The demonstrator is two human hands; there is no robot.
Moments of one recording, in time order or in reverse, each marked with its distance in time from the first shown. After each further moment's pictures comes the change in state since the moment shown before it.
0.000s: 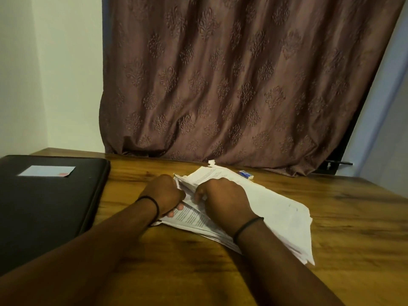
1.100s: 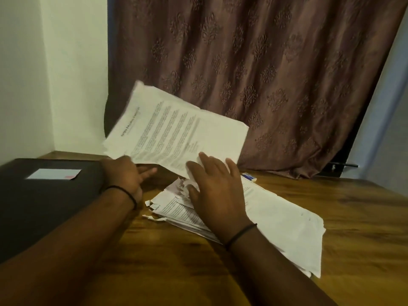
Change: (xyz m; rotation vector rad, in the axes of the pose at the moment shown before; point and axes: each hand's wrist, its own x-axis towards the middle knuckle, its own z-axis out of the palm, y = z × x) left_hand 0.018 -0.001 -0.060 -1.194 0.548 -0.059; right_hand 0.003 -0.016 0.011 -0.046 0.529 -0.137
